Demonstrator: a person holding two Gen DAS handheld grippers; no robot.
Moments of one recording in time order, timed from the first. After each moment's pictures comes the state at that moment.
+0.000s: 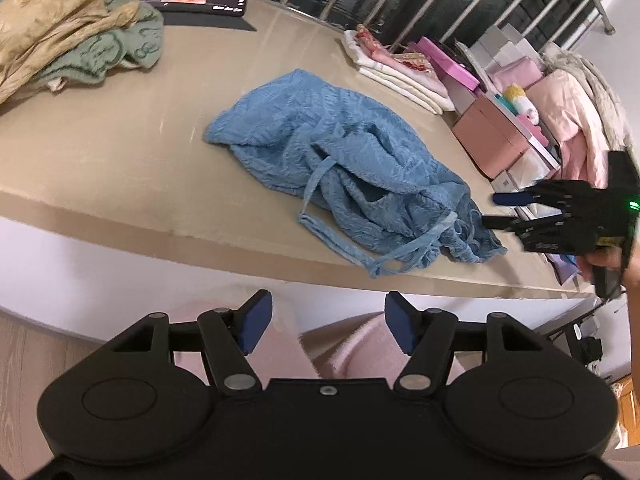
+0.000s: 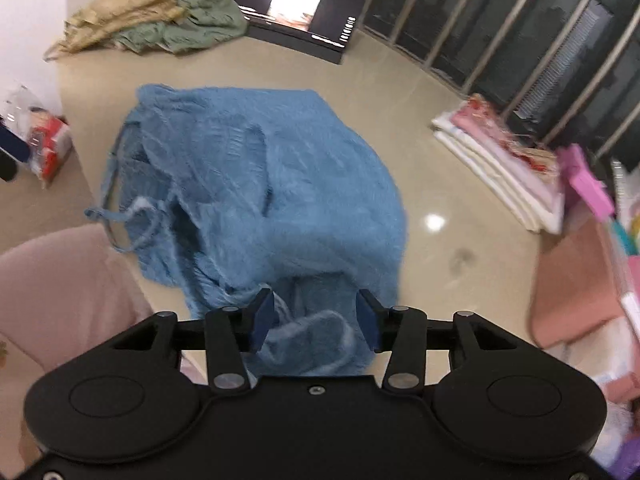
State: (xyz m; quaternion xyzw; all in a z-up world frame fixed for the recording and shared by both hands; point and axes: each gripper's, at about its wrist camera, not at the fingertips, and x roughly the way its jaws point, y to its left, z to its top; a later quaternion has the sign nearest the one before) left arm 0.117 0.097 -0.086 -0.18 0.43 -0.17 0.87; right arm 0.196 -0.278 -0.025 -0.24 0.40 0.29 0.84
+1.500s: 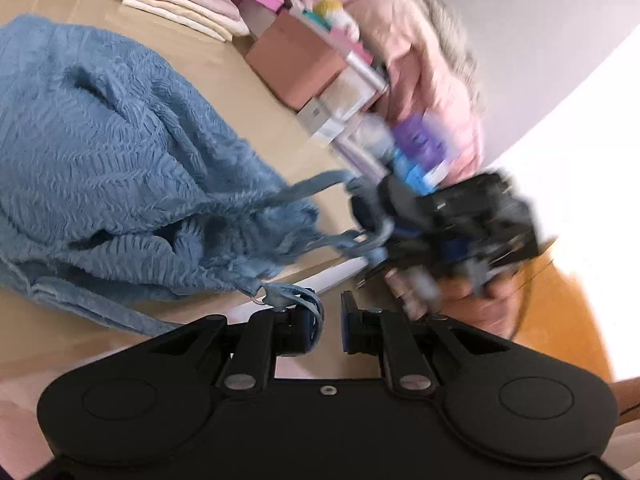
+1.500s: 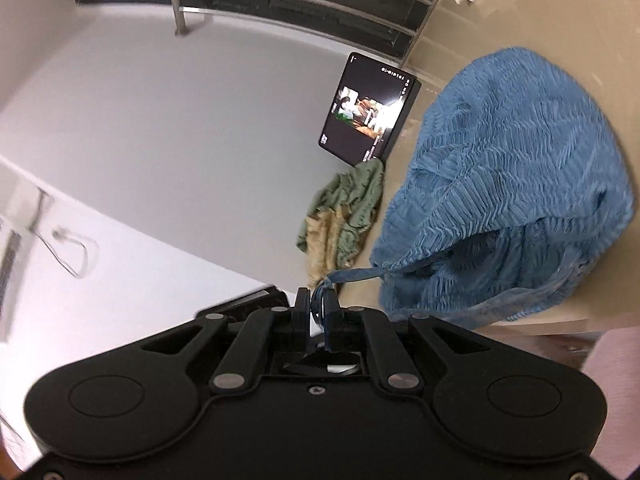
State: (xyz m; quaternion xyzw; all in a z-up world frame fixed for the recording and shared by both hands) left arm 0.187 -0.029 -0.133 -0.20 0.42 -0.48 0.75; right arm 0.176 -0.377 -0.113 0.51 0.35 0.47 0.64
